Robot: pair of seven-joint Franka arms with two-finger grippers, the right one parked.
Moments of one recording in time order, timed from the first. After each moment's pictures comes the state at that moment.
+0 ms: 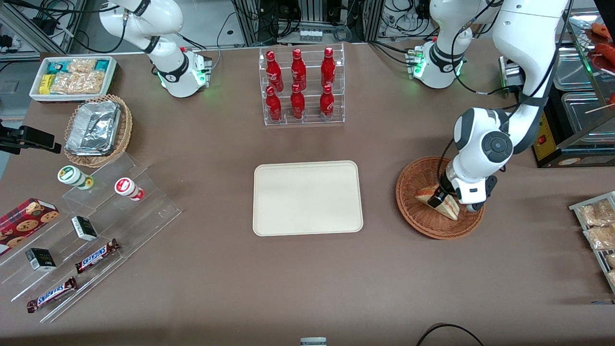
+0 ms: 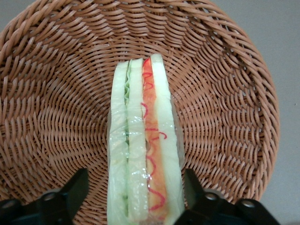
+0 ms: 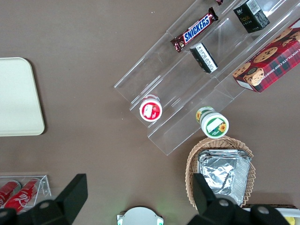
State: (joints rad) arm -0.05 0.29 -0.14 -2.22 0.00 2.49 -1.07
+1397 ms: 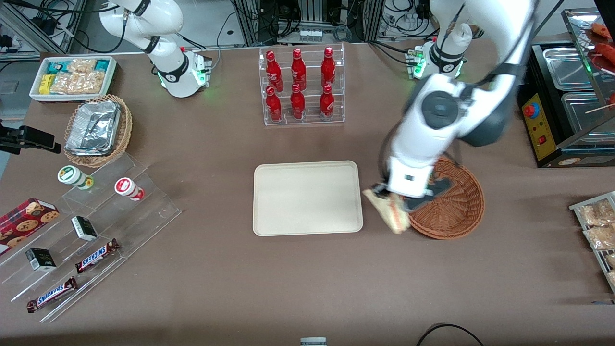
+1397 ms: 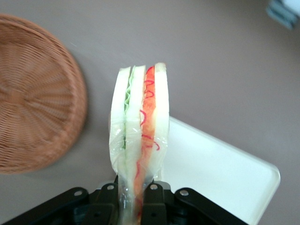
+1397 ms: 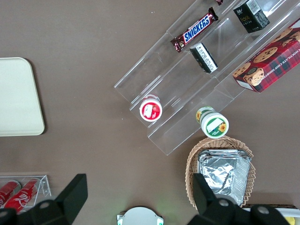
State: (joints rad) arm -0.38 0.34 -0.21 -1.64 0.05 2.09 -1.03
